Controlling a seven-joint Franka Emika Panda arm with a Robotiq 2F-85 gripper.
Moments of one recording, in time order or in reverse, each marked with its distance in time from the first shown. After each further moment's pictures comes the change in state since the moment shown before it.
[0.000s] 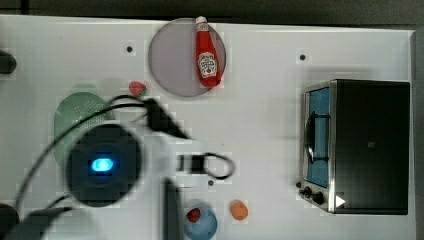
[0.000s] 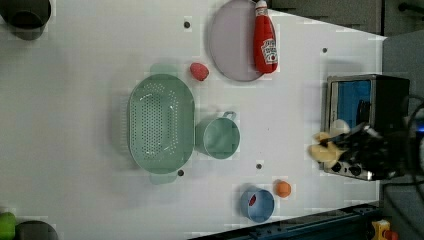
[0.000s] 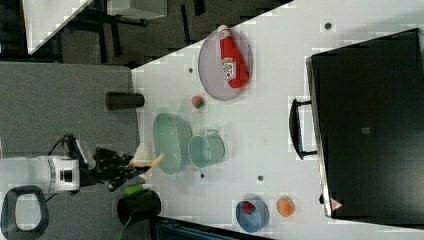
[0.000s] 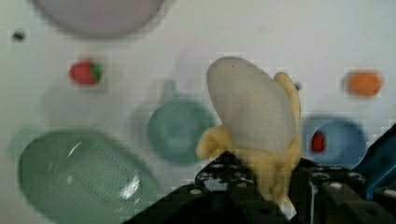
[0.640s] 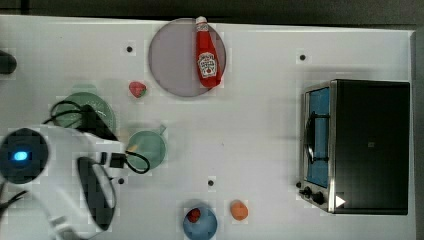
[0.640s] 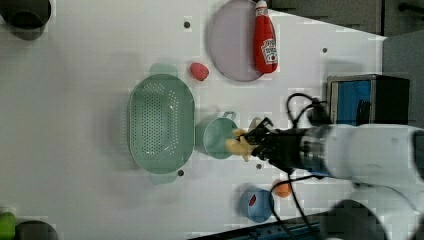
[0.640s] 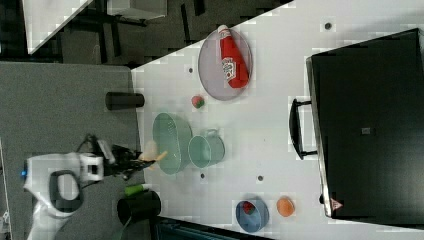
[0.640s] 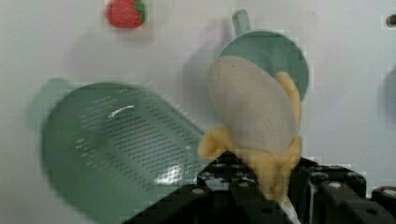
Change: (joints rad) arm 0.071 0.248 0.198 -0.084 -0.034 0.363 0.333
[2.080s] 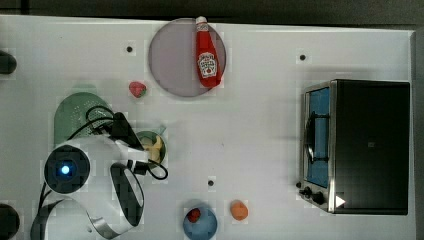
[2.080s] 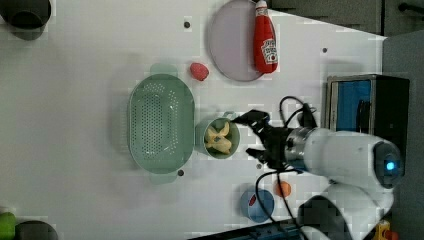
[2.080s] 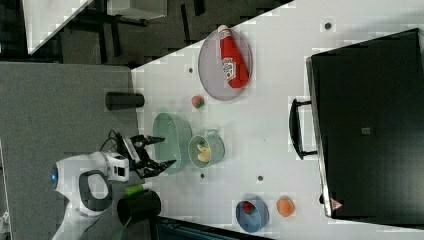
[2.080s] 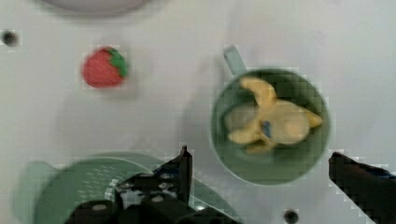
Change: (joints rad) arm -0.019 0.017 -0.033 -0.133 -0.099 0.232 0.158
